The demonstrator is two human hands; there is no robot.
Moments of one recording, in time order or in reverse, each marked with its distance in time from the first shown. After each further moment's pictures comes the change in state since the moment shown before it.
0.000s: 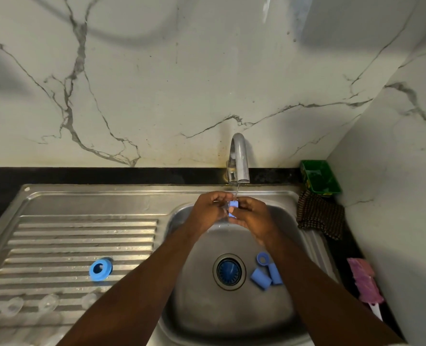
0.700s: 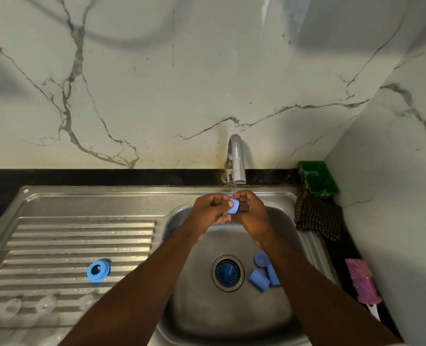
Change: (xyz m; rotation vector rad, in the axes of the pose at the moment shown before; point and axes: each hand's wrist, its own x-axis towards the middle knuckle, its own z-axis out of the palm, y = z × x) left_hand -0.004 -0.008 0.005 -0.214 -0.015 -0.061; right_hand -0.005 -0.013 0.000 -0.152 0.023 -0.186
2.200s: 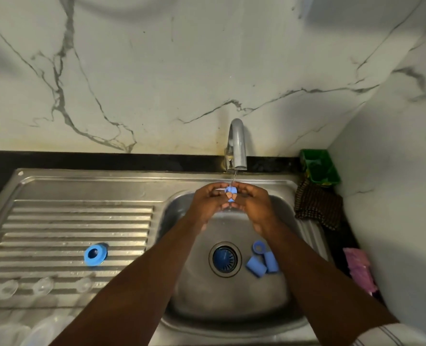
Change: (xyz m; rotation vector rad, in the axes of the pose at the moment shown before) left_hand 0.002 -0.017 0.006 -0.065 0.050 0.008; right_hand 0.012 0.023 -0.004 0.195 0.022 0.164
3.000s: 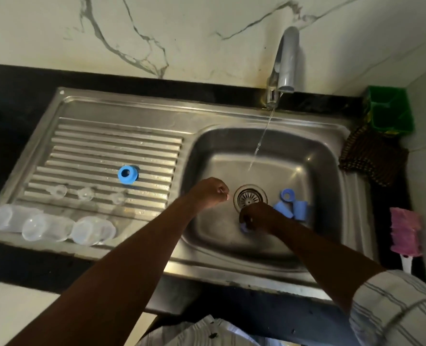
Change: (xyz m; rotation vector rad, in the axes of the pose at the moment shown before) left_hand -0.084 -0.083 -0.060 0.904 -0.111 -0.258; right_hand -0.050 0.162 -0.014 -1.341 -0.915 -0.079
